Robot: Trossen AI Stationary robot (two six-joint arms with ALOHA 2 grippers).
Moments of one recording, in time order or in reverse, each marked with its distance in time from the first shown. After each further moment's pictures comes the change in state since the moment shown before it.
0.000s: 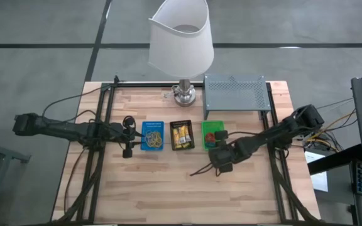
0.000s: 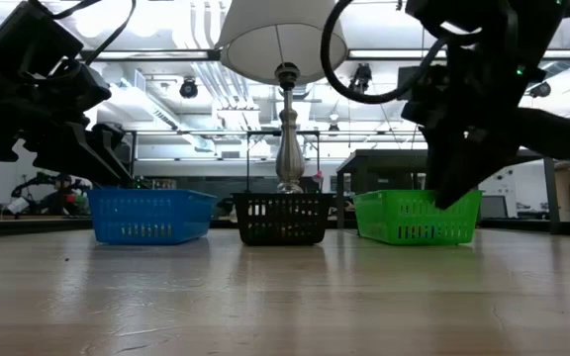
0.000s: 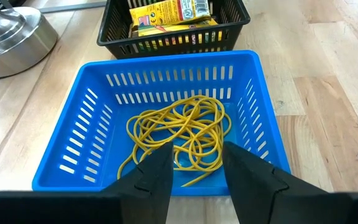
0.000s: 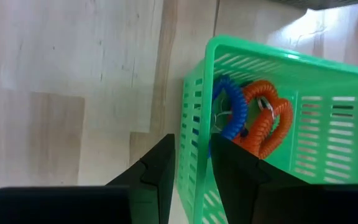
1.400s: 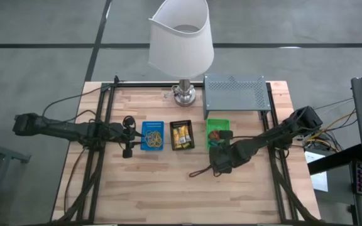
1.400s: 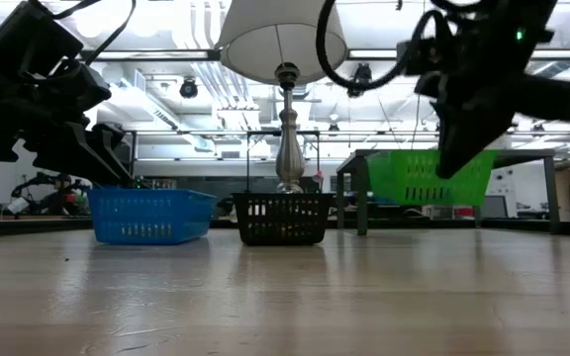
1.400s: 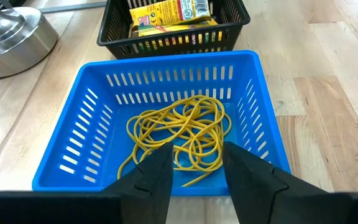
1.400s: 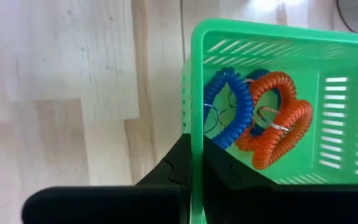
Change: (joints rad) left arm 0.000 0.000 0.000 0.000 0.000 0.000; right arm 0.046 0.032 0.147 -0.249 0.063 0.250
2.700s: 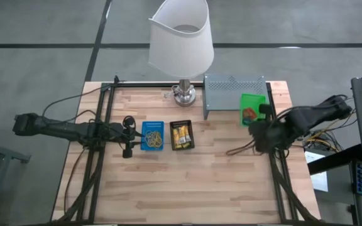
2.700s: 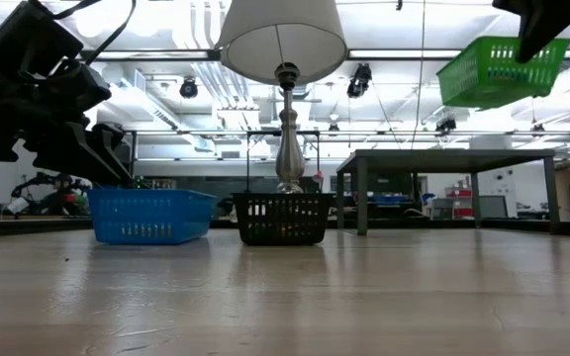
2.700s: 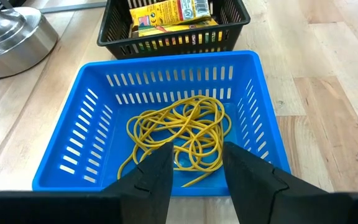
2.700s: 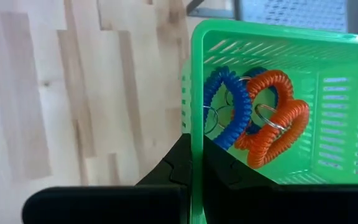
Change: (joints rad) left arm 0.000 0.000 0.000 0.000 0.000 0.000; right arm 0.035 -0.550 0.150 -0.690 0.021 0.071
